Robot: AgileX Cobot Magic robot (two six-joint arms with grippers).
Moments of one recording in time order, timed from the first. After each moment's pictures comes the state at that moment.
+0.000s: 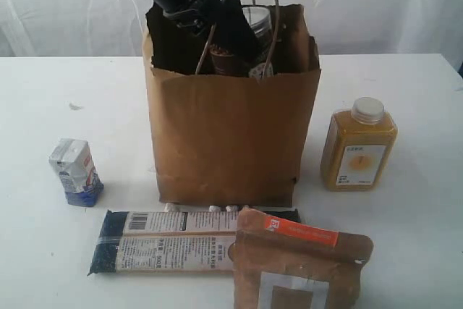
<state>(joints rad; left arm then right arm) -0.52 1.91 -2.01 -0.69 1.32 0.75 0.10 0.01 0.00 0.05 0.23 0.06</state>
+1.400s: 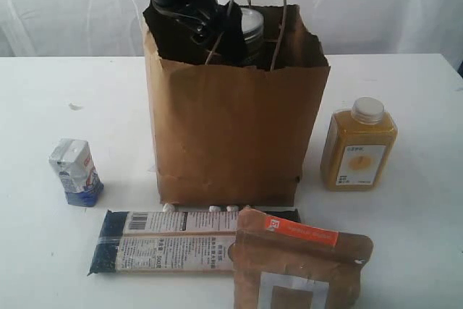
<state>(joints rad) -0.59 1.87 -2.01 -0.31 1.21 0.56 0.10 0.01 0.00 0.05 0.23 0.11</state>
